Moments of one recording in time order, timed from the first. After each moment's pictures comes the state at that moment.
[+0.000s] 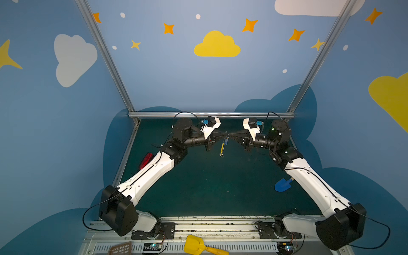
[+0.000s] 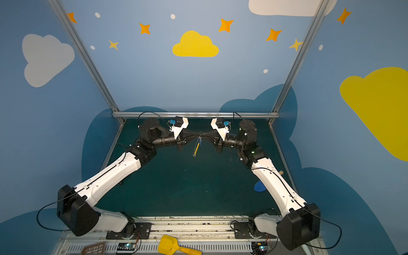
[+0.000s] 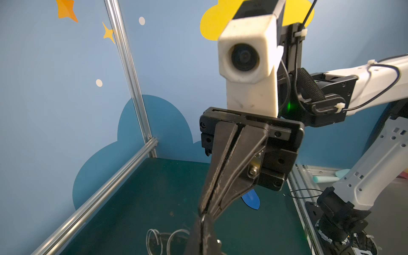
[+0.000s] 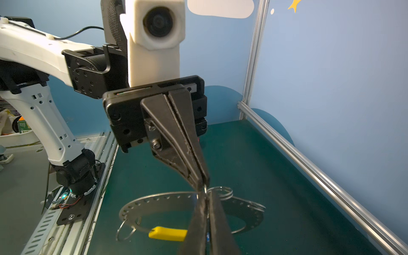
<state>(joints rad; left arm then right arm) -0.55 1.42 1.25 0.12 0.75 0.10 0.41 1.27 1.14 0.01 -0.94 -0.14</state>
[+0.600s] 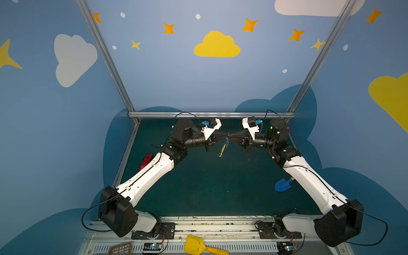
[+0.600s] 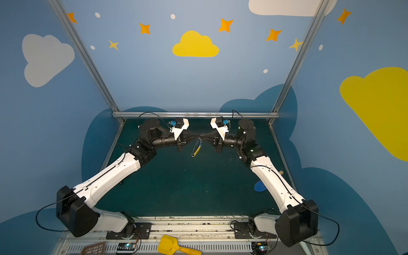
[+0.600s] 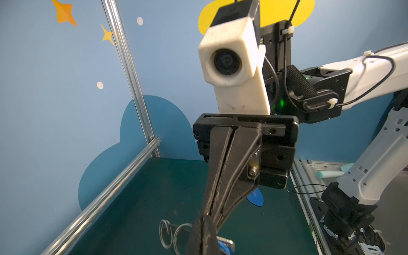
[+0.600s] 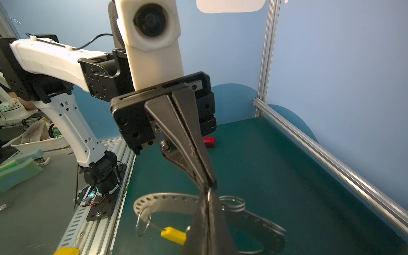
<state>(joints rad) -0.56 1.41 1.25 0.09 0.73 0.16 0.41 1.29 1.15 0.01 -1.01 -0.09</state>
